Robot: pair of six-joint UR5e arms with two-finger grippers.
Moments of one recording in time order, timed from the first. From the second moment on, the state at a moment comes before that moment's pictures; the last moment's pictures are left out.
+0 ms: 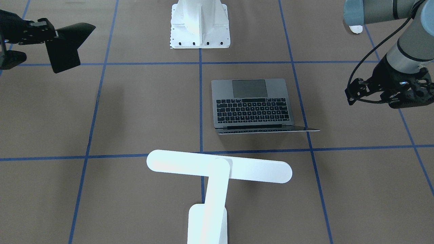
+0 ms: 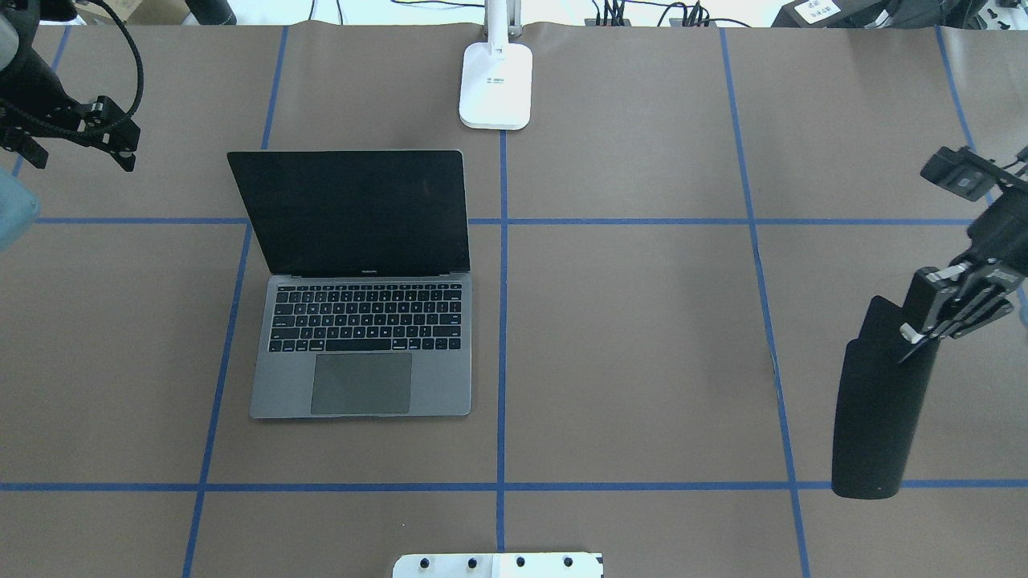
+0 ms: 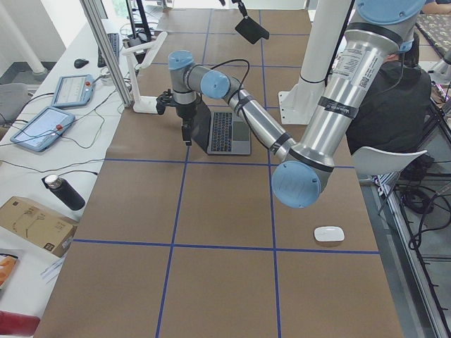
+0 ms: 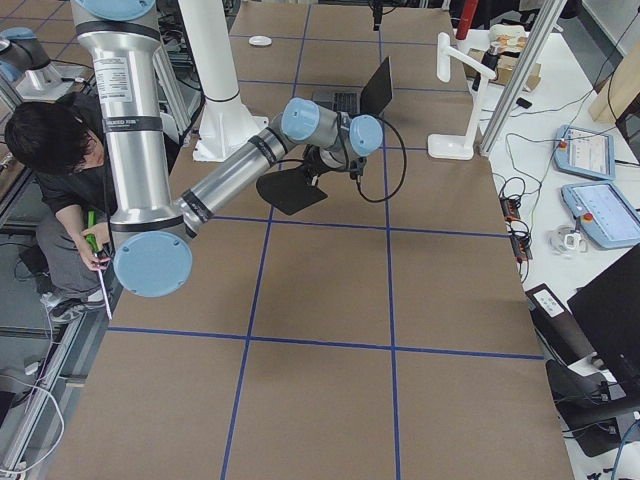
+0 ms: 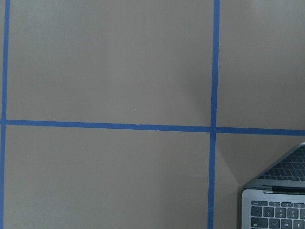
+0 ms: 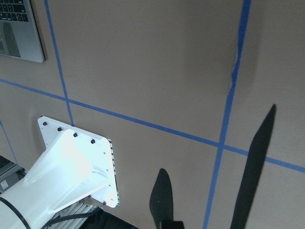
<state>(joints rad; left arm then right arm) -1.12 -1.96 -1.92 -1.19 -2.16 -0.61 1.06 -1.40 2.16 -2.52 2.86 0.00</state>
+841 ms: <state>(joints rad) -1.11 -1.94 -1.88 -1.23 -2.16 -0.60 0.90 -1.13 1.94 -2.41 2.85 0.36</state>
